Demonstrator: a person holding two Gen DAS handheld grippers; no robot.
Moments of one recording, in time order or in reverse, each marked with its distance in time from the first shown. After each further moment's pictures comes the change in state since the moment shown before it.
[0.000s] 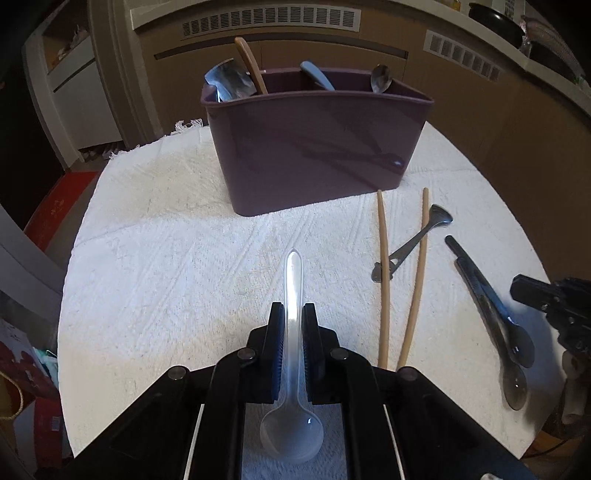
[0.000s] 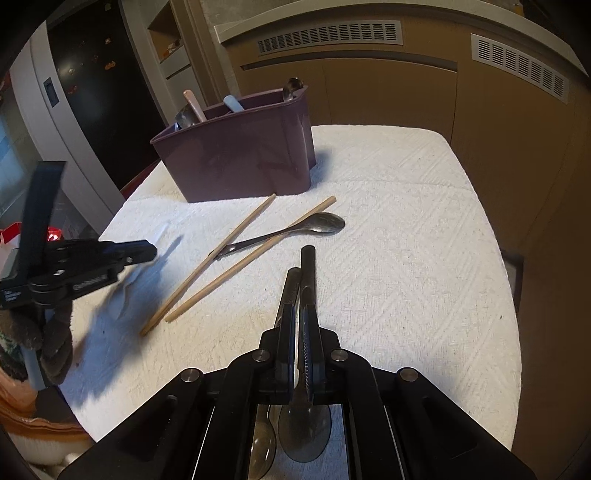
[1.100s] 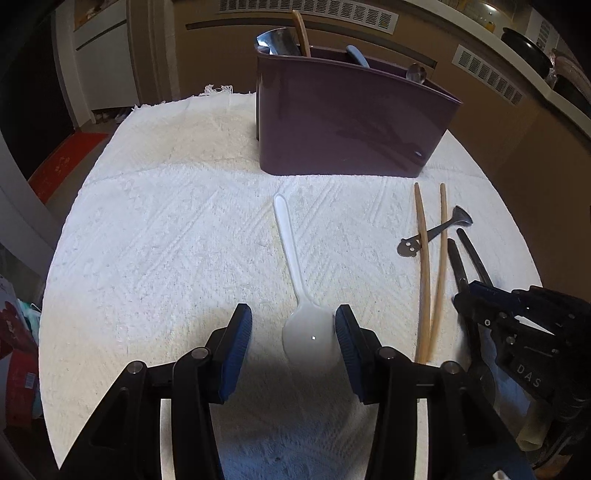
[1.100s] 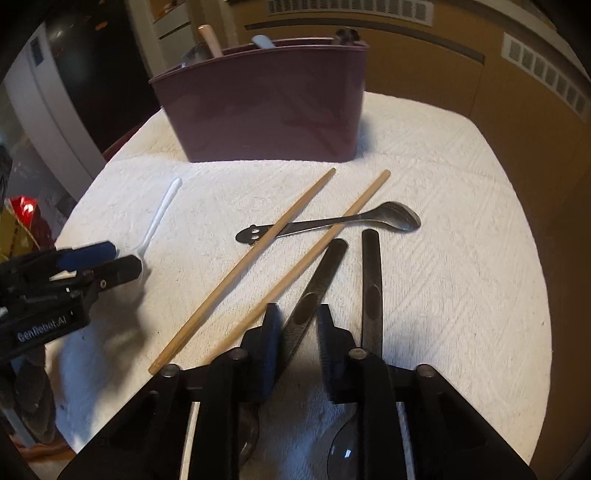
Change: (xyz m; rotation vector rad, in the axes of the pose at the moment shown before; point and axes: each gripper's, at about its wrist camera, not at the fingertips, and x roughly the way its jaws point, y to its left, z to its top) left arm 0.007 0.020 -0.026 -0.130 0.044 -0.021; right arm 0.060 0.056 0.014 -0.071 0.121 -0.095
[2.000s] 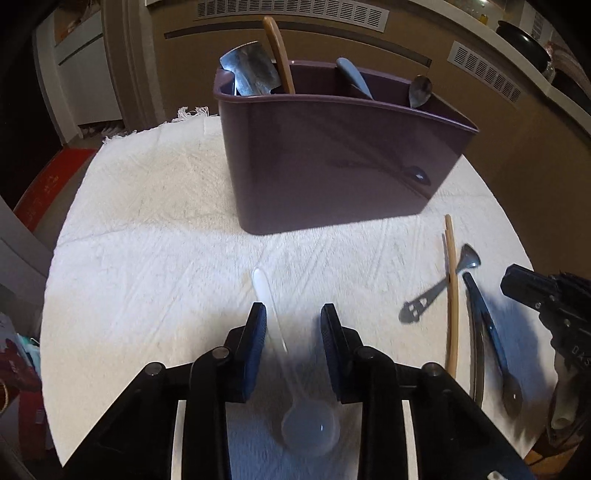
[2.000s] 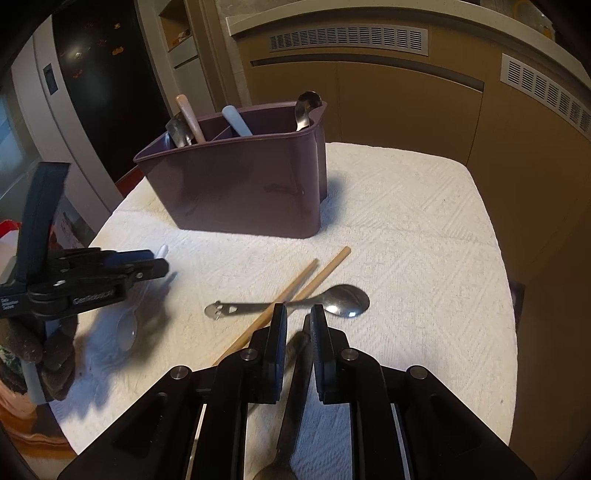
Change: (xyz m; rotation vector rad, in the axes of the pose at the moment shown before) left arm 0.016 -0.007 0.044 0.065 0.006 0.003; right arm -0.023 -0.048 0.037 0.001 -0.114 0.073
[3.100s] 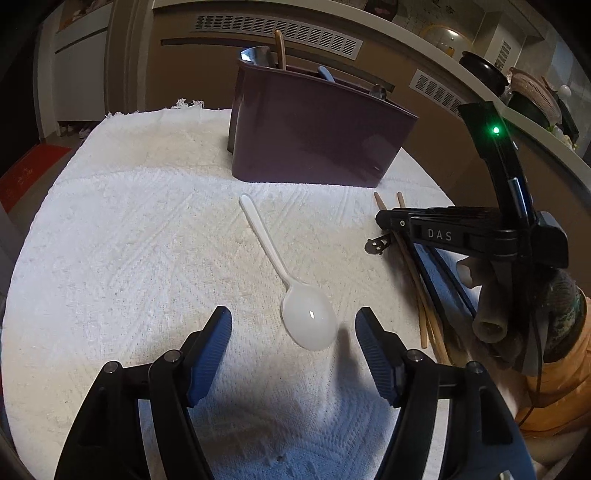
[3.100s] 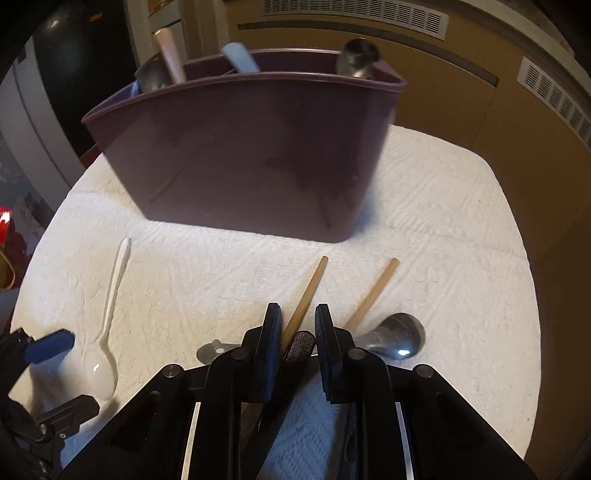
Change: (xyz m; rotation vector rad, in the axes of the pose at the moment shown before) left arm -0.020 0.020 -0.068 -0.047 -0.128 -0.210; right arm 0.073 0.045 0.026 -0.043 0.114 -0.149
